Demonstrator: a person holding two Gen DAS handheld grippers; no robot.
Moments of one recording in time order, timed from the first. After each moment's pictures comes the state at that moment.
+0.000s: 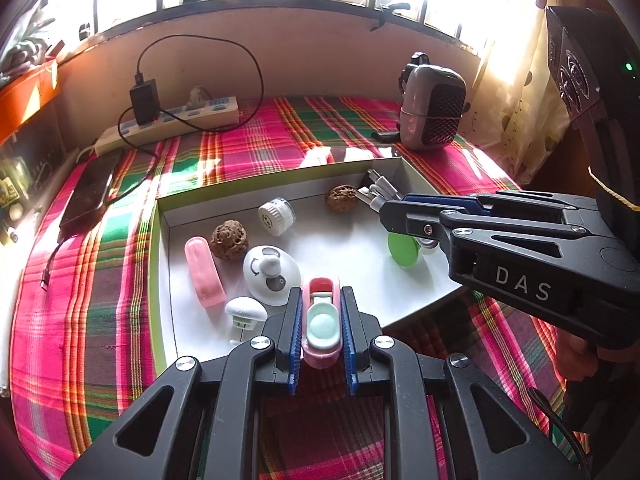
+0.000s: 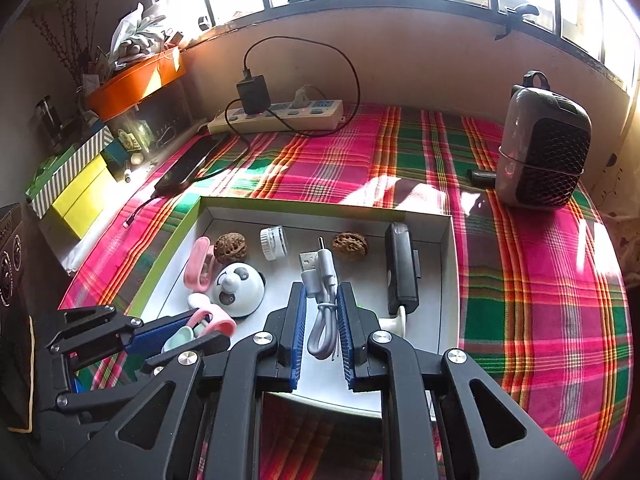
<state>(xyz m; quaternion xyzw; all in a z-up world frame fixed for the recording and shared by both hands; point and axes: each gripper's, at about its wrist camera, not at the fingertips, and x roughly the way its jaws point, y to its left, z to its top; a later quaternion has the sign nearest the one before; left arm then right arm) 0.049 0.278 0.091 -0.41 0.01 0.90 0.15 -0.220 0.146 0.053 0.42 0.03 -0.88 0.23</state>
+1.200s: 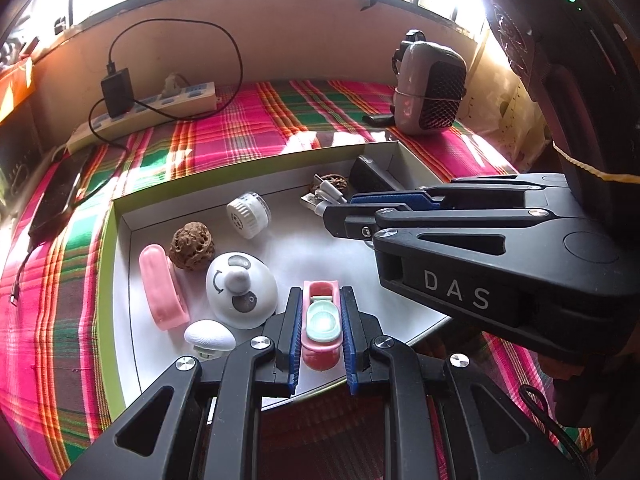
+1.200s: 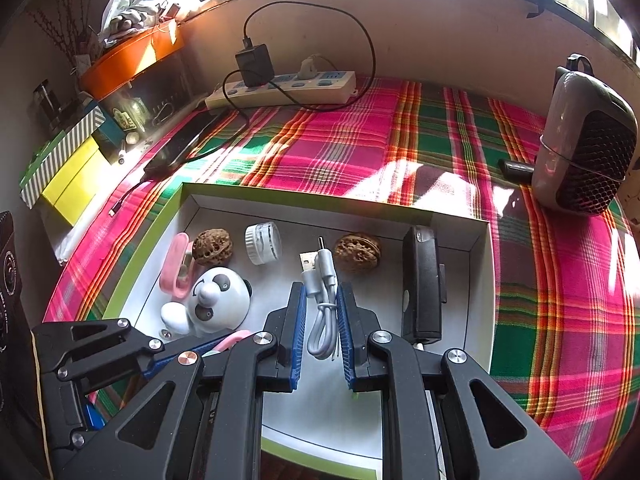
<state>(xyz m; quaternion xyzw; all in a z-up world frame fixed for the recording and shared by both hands) 0.025 0.294 0.069 -0.43 0.02 0.89 0.17 -0.256 0.132 0.028 0.45 0.05 -0.85 0.25</state>
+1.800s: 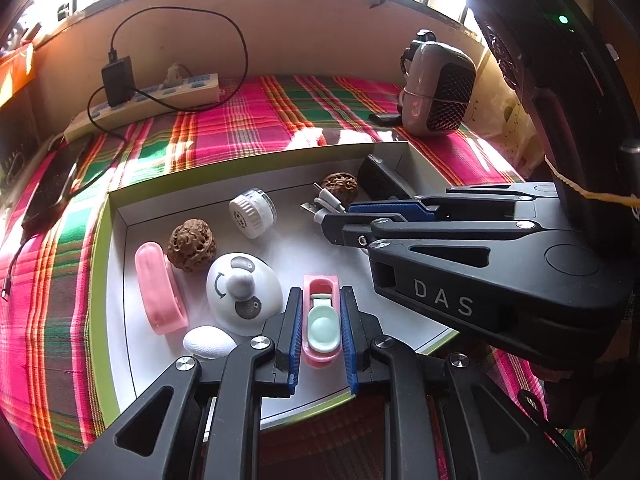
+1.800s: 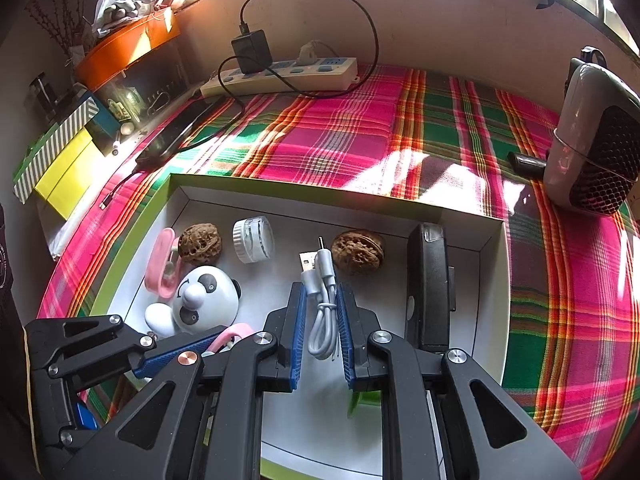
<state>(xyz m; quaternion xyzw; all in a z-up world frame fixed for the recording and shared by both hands) 0.016 0.289 0.065 -0.44 0.00 0.88 0.17 -0.267 0.129 0.016 0.47 0.05 -0.84 0.25</state>
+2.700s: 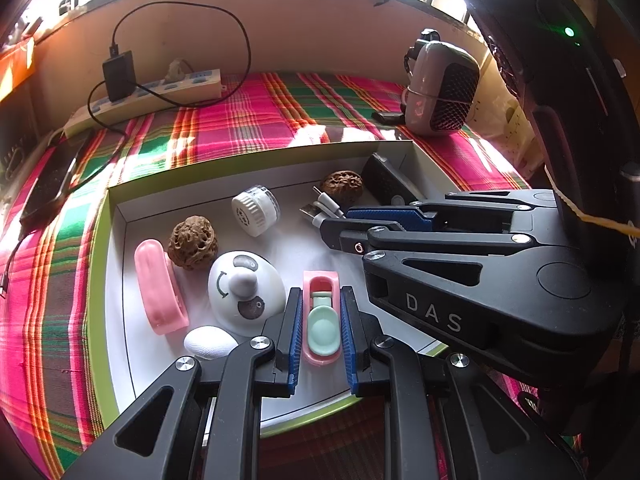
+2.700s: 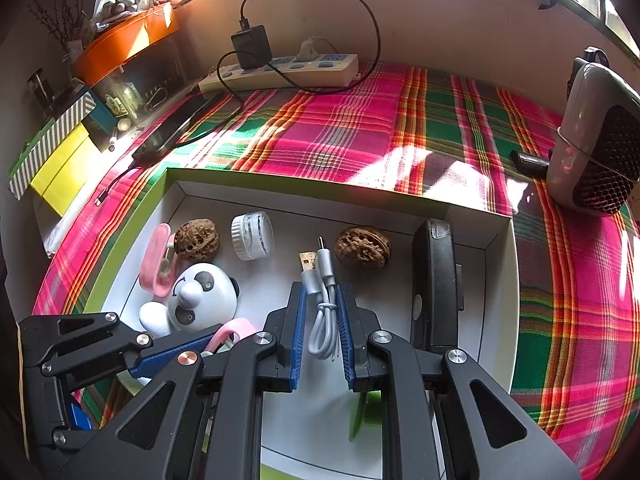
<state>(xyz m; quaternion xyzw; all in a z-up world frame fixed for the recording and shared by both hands) 0.013 0.287 0.063 -0.44 -0.01 0.88 0.17 -0.265 0.123 0.011 0.47 0.06 -0.85 0.25</state>
